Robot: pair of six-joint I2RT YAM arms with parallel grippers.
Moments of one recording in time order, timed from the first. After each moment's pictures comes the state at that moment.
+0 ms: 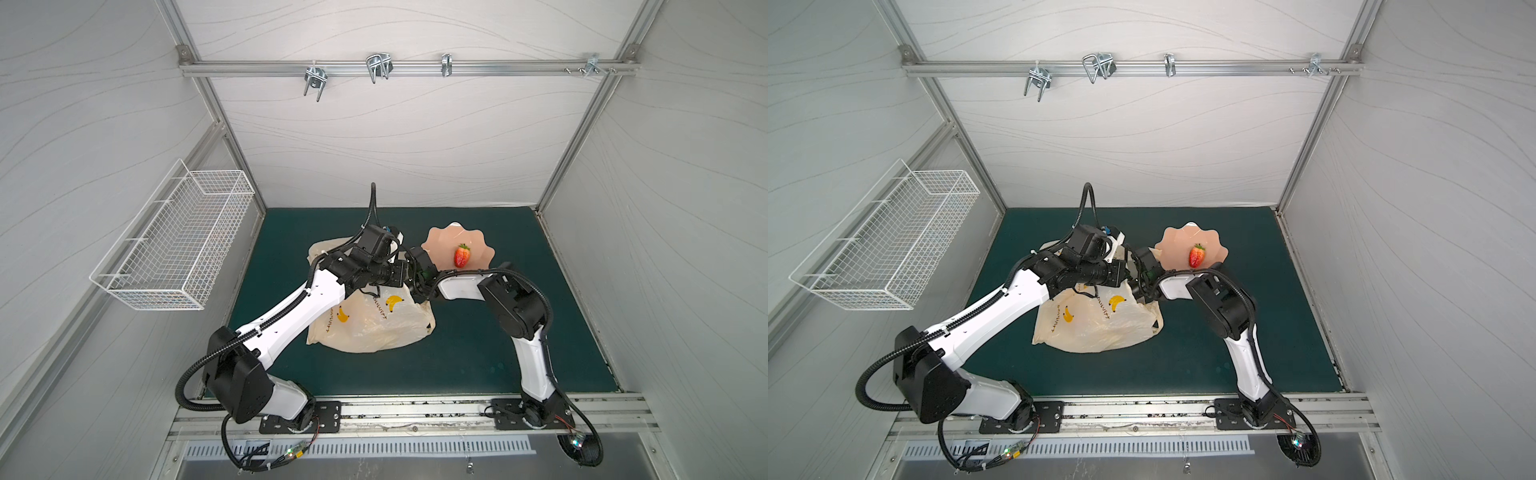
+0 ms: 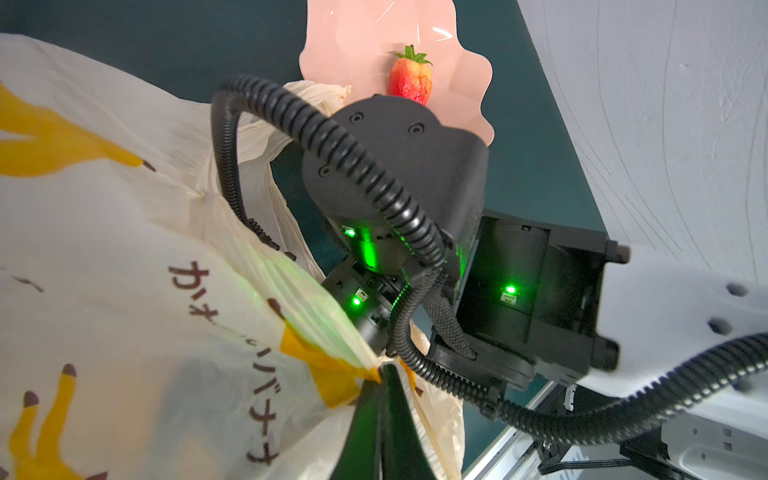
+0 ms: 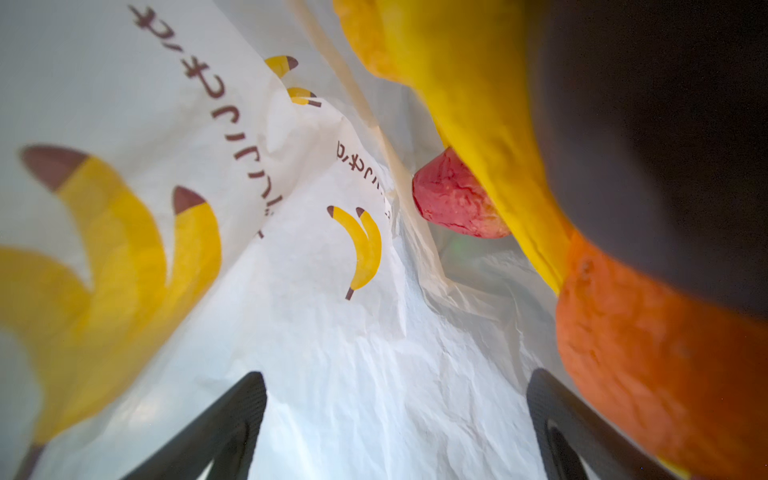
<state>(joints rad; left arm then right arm) -0.63 1.43 1.28 -0.68 0.20 -0.43 0.74 2.11 1.23 0.24 -1.30 1.33</state>
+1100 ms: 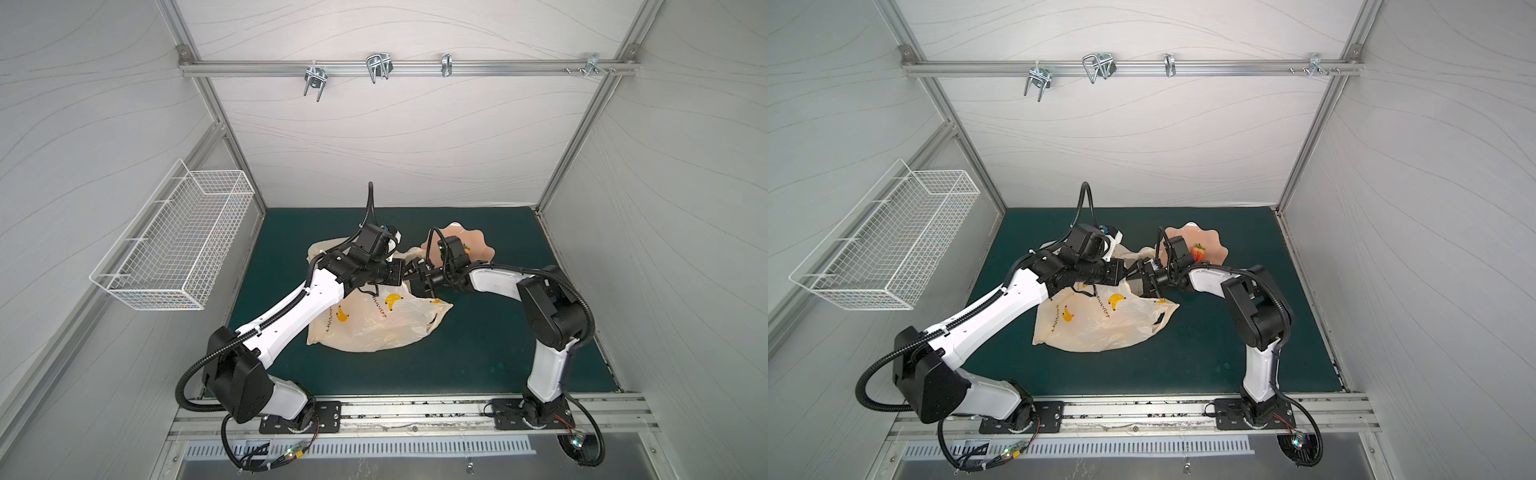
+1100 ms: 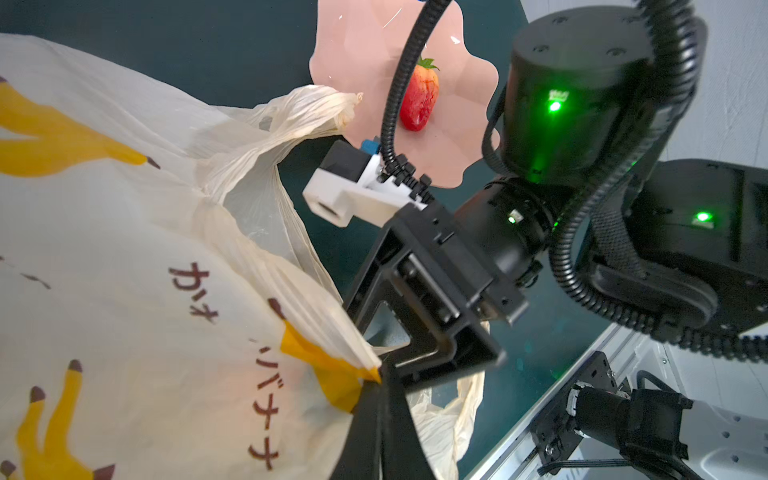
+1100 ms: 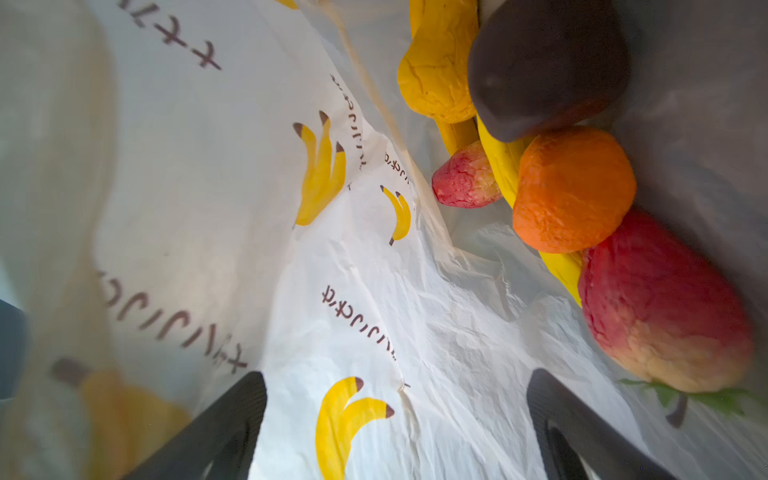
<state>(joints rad) -0.61 1.43 1.28 -0.68 0.20 -0.43 0.54 1.87 1.11 0.00 -1.28 1.15</state>
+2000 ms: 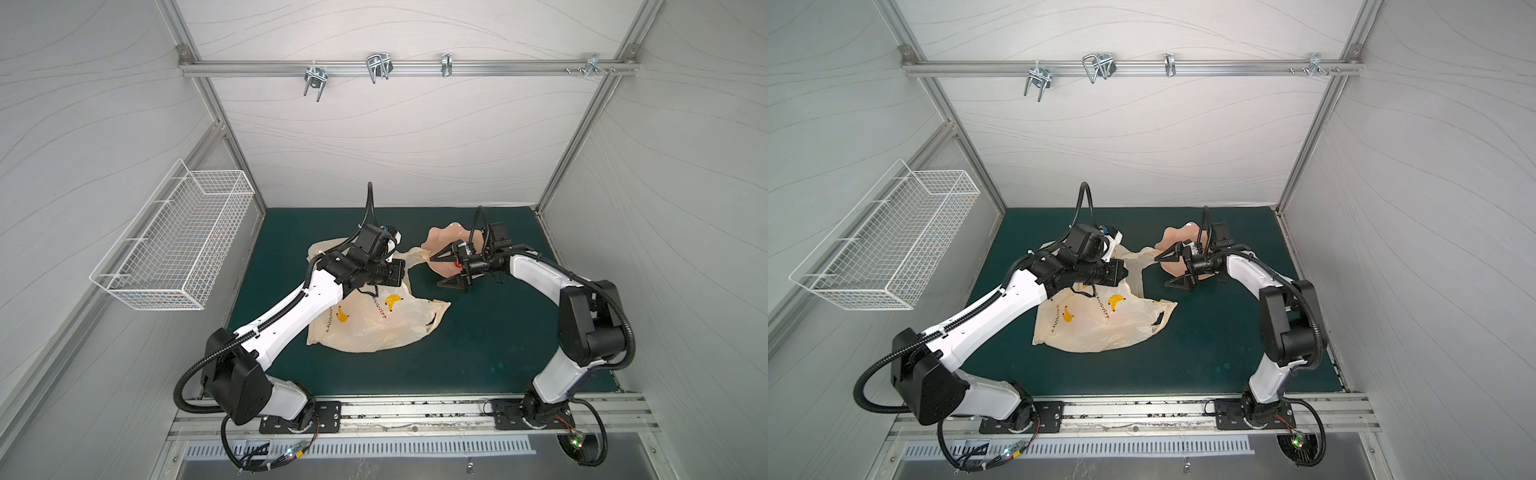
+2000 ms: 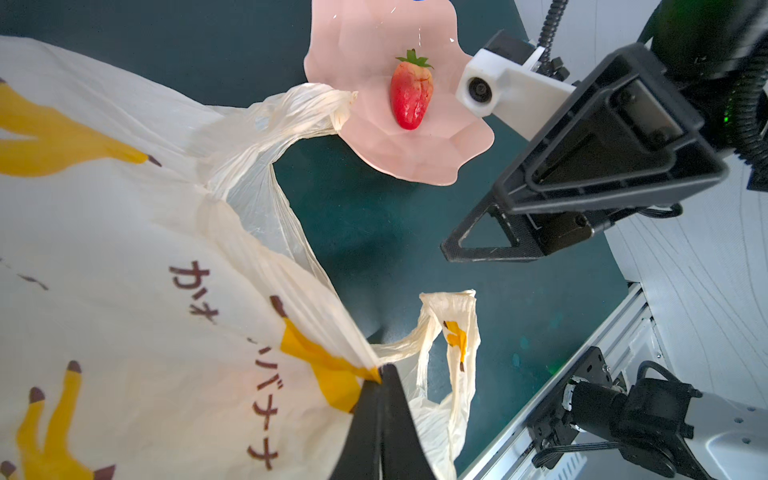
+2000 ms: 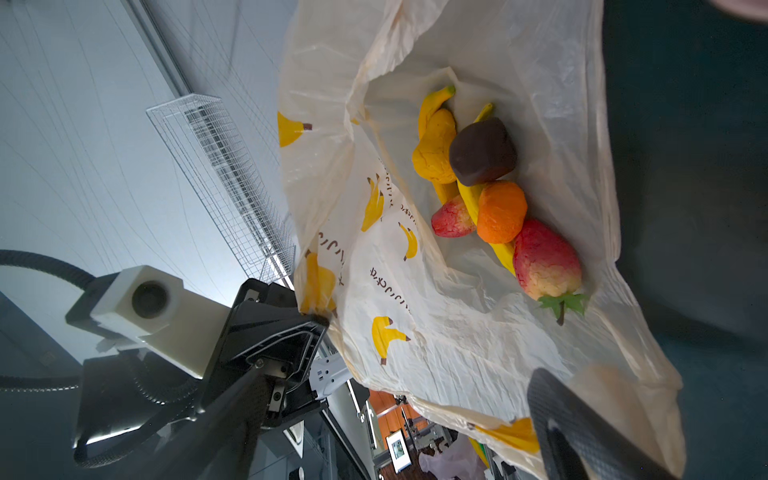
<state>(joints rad) -0.61 1.42 1.27 -0.68 0.21 -0.43 0.26 1.69 1.17 -0.48 -1.21 0.81</state>
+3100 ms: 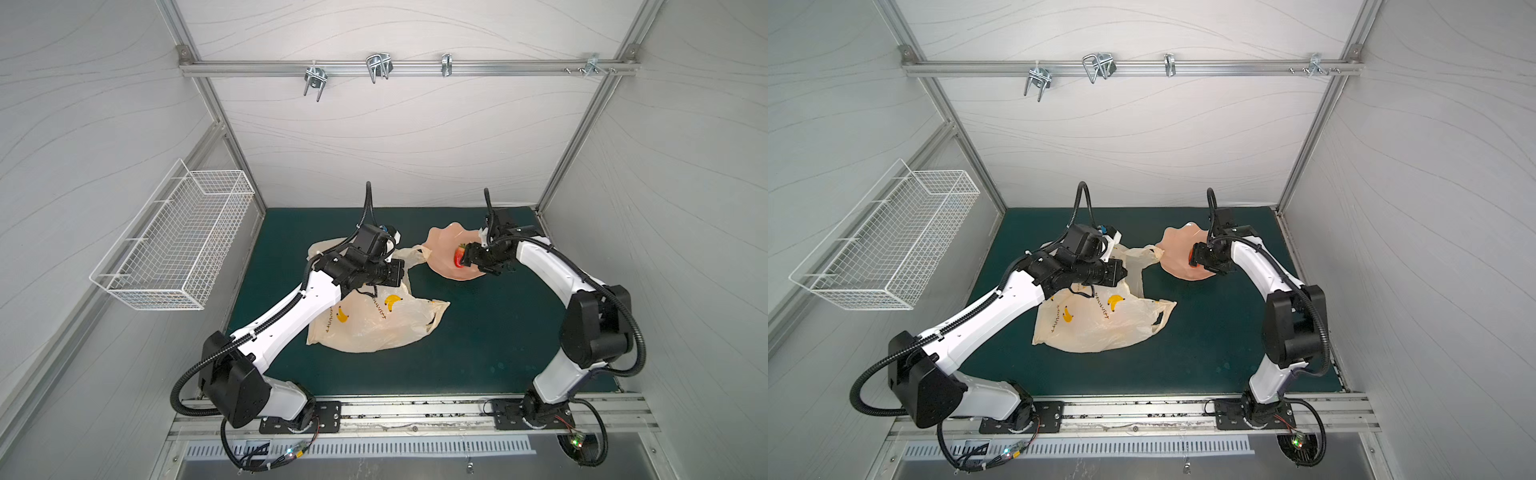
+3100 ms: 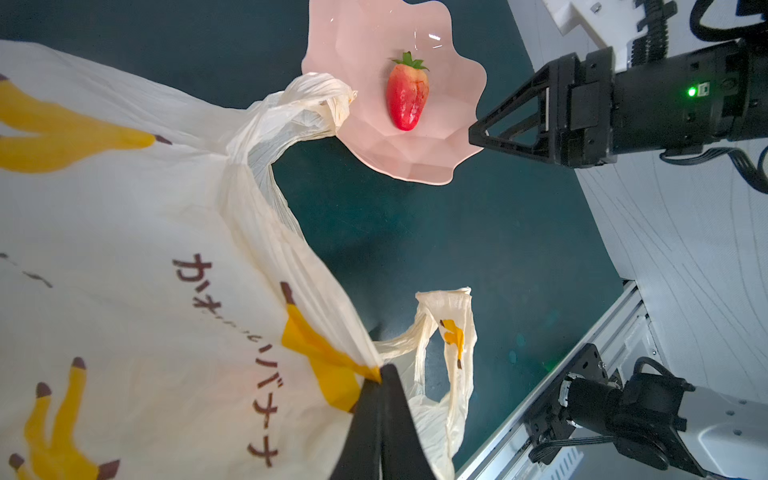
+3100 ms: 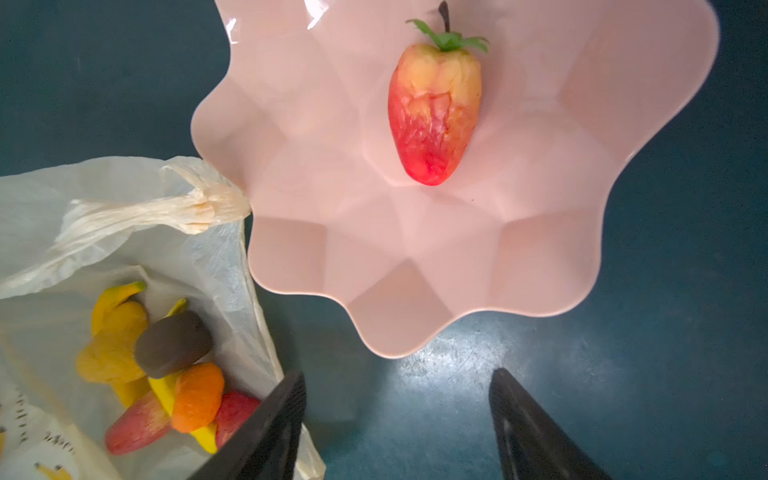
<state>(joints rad) -0.61 1.40 1.27 -0.69 0.21 -0.43 0.28 1.68 1.38 -0.84 -0.18 0.41</state>
